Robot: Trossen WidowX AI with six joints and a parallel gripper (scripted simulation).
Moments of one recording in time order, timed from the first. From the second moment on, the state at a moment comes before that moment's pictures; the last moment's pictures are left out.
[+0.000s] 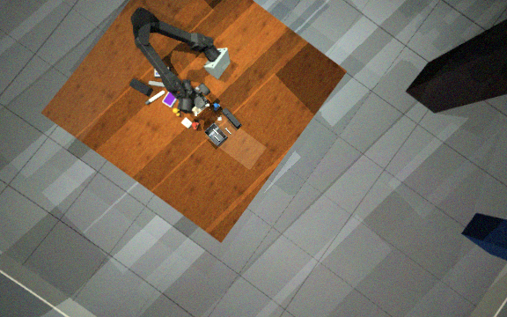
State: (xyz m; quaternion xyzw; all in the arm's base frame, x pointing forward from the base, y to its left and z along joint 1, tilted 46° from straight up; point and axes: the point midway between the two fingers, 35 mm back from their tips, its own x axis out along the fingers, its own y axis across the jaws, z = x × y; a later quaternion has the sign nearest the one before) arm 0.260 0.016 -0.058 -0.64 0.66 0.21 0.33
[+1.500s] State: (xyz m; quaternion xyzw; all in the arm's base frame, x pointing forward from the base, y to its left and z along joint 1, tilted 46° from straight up) arm 0.259 0.020 -0.052 -0.64 0.66 0.21 0.33
